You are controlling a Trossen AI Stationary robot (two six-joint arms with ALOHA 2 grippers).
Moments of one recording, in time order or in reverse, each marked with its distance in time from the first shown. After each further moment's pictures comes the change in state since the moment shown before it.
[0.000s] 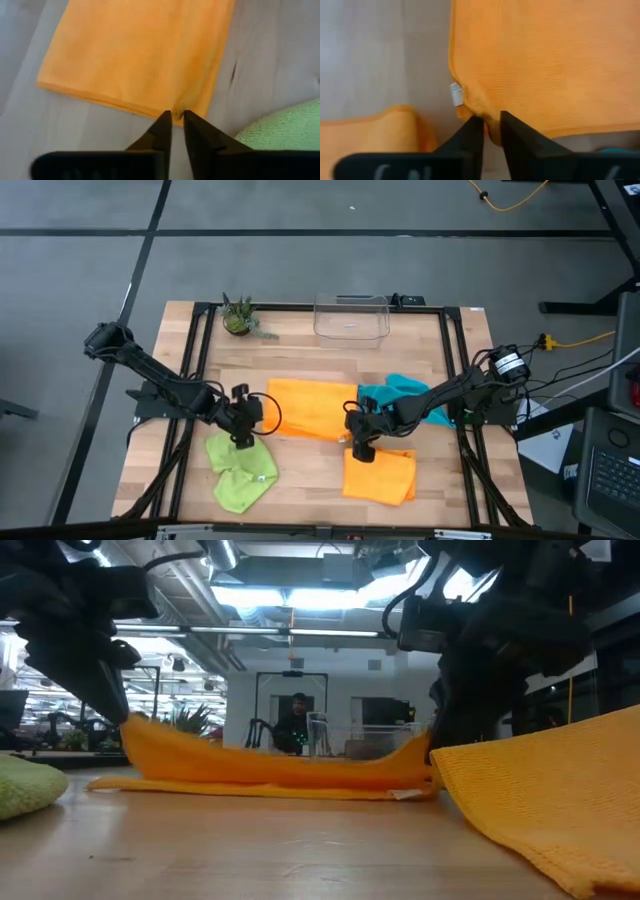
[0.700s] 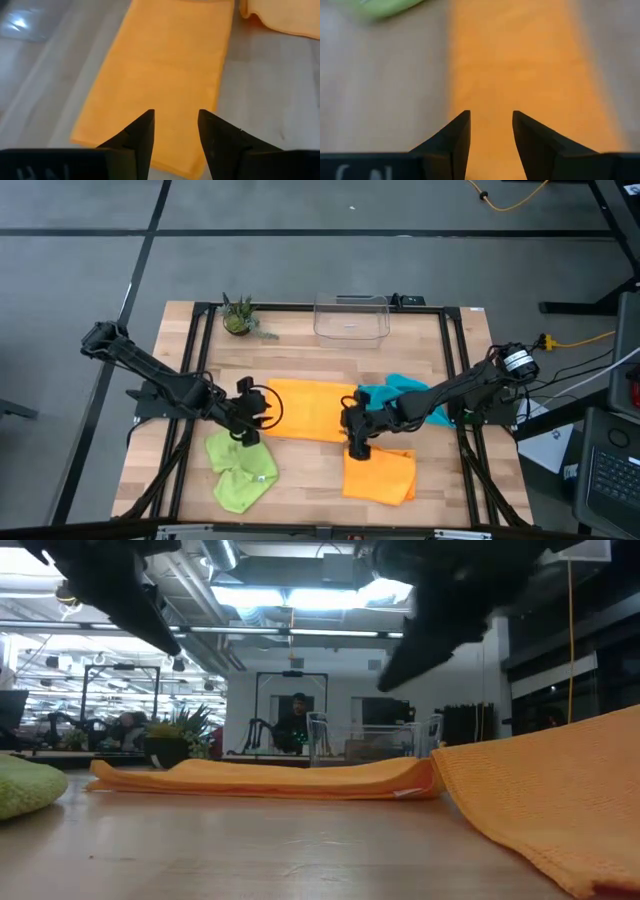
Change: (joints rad) left arm 0.014 -0.048 0.155 -0.026 -0.119 0.115; right arm -0.002 -0.074 0.101 -0.013 0.194 -0.106
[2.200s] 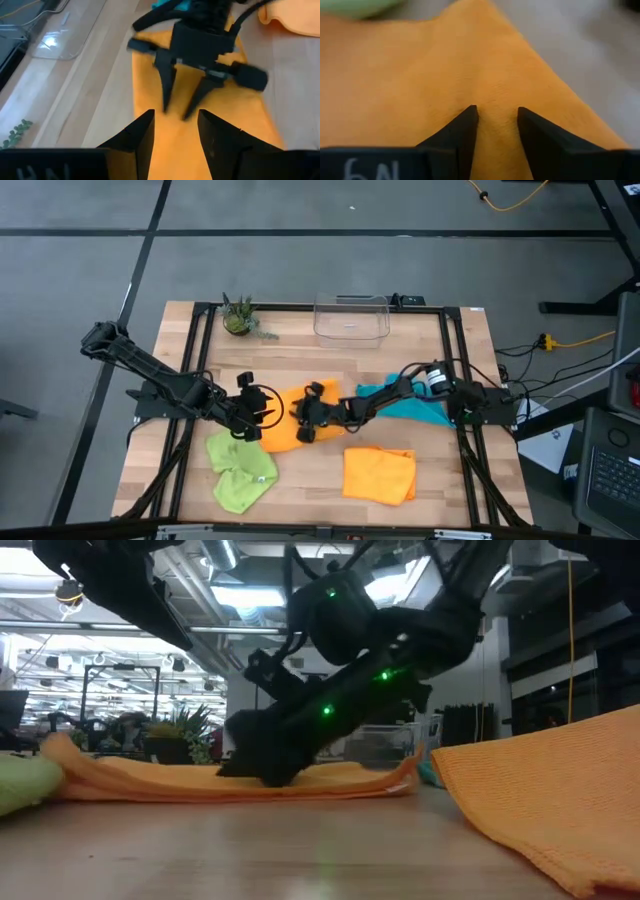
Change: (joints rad) left arm 0.006 0.001 0.001 0.006 -0.099 0.072; right arm -0.185 0.661 0.222 0.690 -0.108 -0.340
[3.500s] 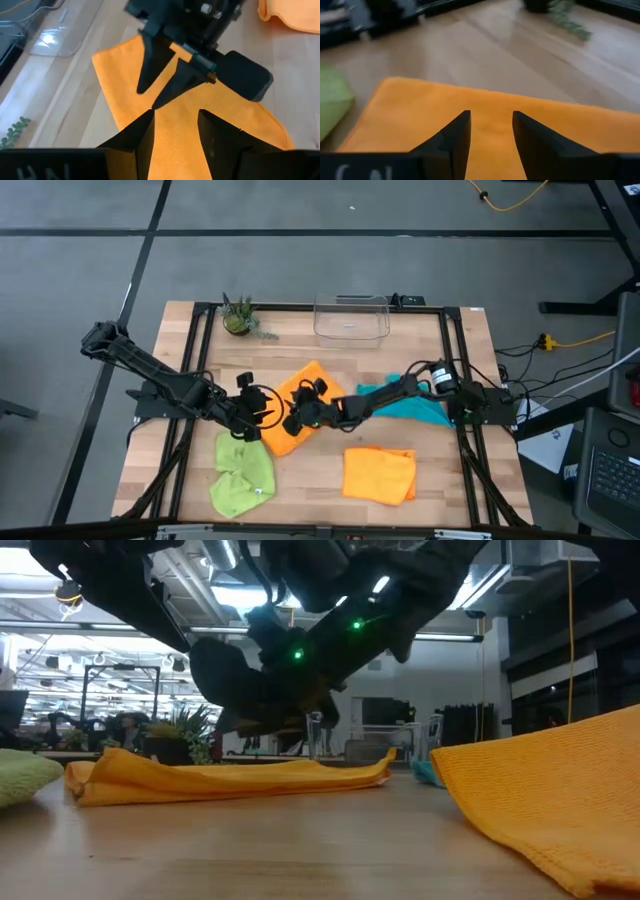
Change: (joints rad) left arm -0.001 0.000 0.000 -0.011 0.010 -0.007; right arm 0.040 -0.073 0.165 -0.205 0.420 0.482
